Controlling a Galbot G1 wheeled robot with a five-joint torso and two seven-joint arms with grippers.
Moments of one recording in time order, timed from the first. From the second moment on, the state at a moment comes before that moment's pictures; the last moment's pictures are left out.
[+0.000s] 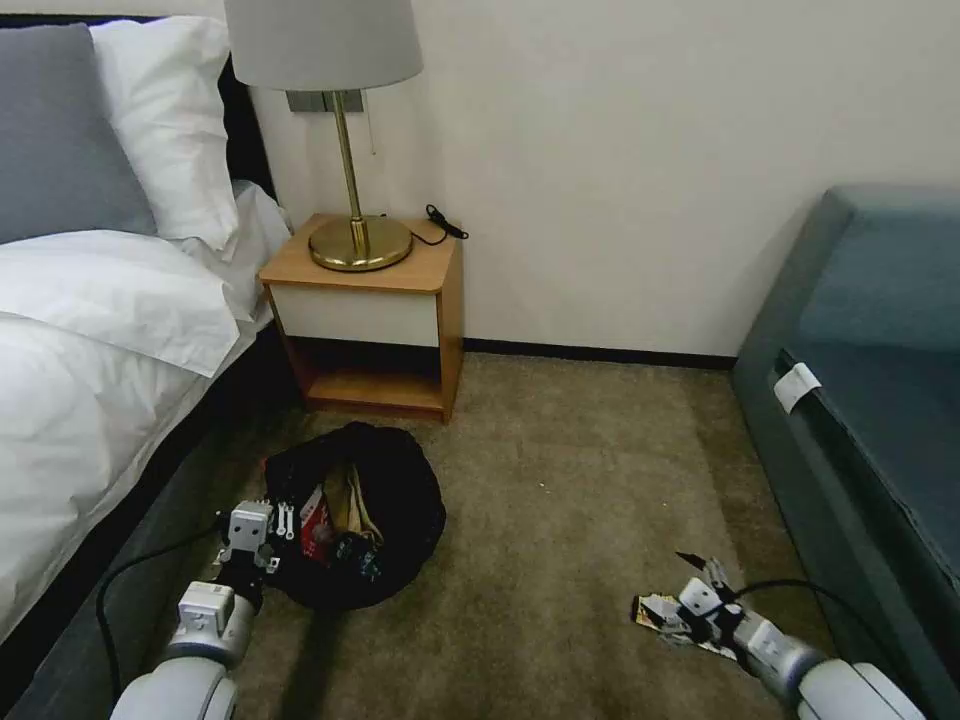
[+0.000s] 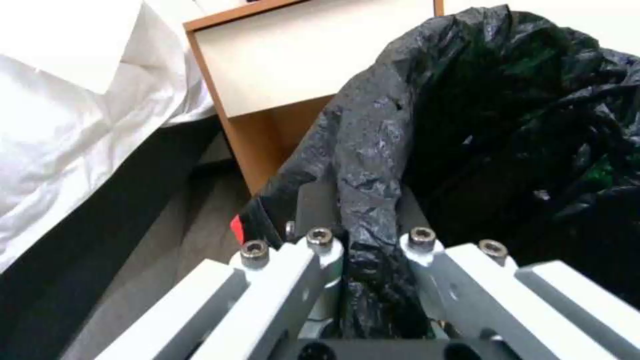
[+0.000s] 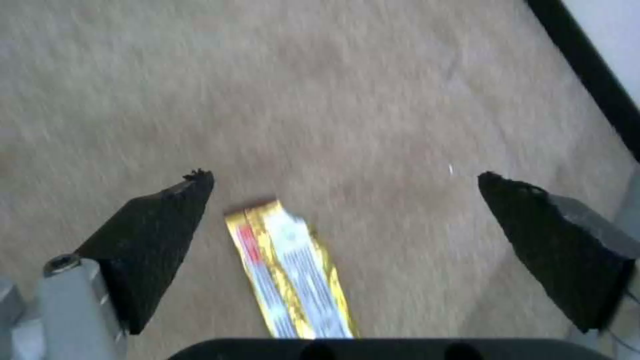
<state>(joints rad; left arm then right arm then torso) 1.63 -1.30 -0.68 -2.05 -0.05 0.02 0.05 -1.54 0.89 0.43 1.86 -0.04 -0.16 -0.32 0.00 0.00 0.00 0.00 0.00</state>
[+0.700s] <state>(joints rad) 1.60 -1.26 -0.66 -2.03 -0.07 0.02 0.05 -1.71 0.90 0.60 1.78 -0.14 -0.10 -0.32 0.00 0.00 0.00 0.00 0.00</state>
